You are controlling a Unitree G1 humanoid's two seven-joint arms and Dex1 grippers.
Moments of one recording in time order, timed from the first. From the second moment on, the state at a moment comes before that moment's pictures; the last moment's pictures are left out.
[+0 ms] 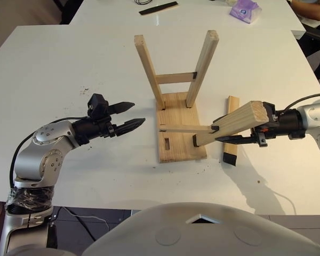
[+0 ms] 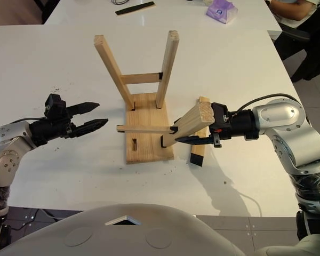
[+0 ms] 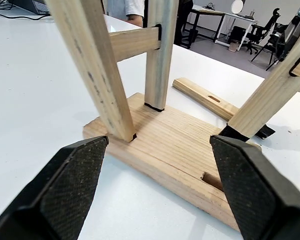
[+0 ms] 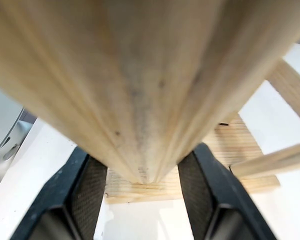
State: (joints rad) left arm 0.07 0.69 0.14 -0.31 -0.67 0.51 -0.94; right arm -0.12 -0.95 0.07 -0.37 0.57 0.32 1.30
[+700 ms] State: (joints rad) left arm 0.08 0.67 0.11 -0.33 -0.65 0.51 -0.91; right arm -0.18 -0.93 0.23 -0.36 0.49 0.31 1.26
